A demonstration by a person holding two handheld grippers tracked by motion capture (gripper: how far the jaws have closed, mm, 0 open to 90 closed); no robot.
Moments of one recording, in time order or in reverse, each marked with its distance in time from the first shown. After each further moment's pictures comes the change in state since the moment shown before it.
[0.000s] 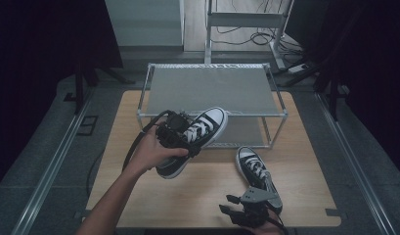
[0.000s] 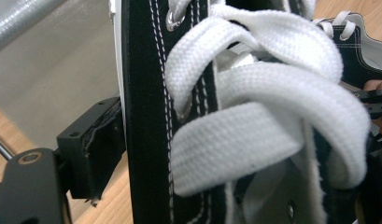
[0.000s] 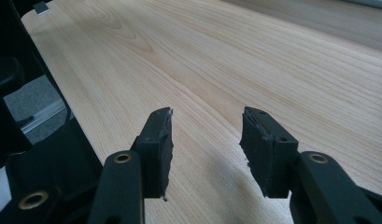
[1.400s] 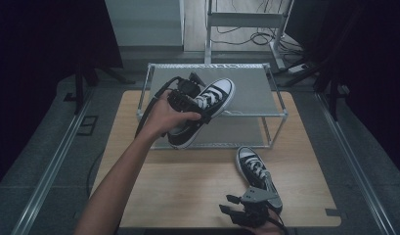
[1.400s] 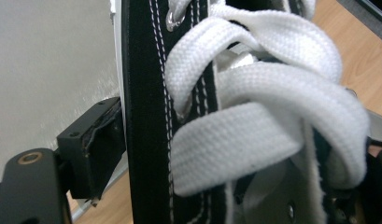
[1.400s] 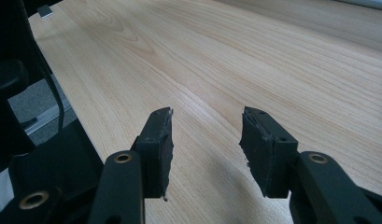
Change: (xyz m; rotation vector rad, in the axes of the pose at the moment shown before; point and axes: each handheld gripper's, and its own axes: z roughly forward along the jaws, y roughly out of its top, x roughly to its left) left arm 0.029 0.086 -0.008 0.000 0.007 -0.079; right arm -0.001 0.000 -0.001 -0.003 0.011 0.002
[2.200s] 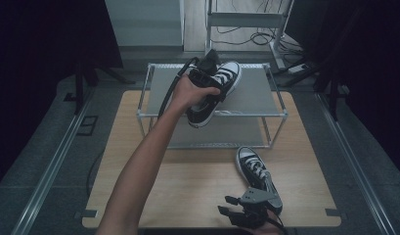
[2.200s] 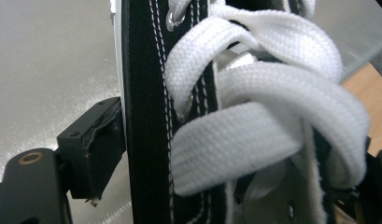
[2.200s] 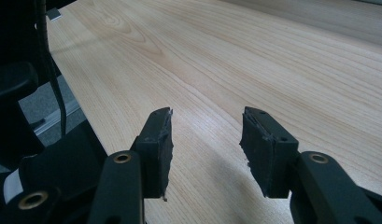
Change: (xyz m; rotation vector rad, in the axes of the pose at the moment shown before) left arm 0.016 0.077 0.034 0.037 0.056 -0.147; right arm 0.003 -0.001 0.001 -0.001 0.022 0.011
